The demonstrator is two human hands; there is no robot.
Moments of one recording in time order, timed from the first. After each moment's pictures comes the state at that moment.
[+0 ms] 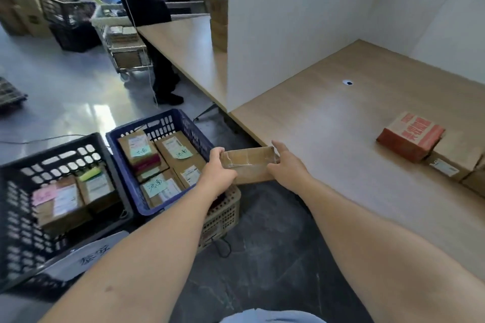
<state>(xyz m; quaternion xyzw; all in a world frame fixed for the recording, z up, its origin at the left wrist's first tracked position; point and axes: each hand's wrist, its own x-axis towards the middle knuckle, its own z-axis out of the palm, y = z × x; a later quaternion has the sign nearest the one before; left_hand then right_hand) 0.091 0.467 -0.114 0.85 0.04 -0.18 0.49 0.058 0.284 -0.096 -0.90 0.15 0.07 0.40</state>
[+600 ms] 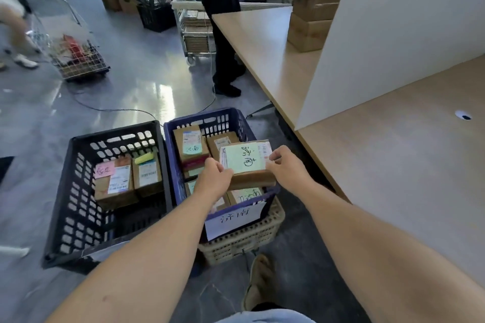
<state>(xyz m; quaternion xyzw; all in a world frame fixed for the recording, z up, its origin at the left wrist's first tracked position) 0.188 0.573 -0.148 0.86 0.21 -0.09 0.46 0.221 0.392 -0.137 -0.89 0.05 0.13 0.43</state>
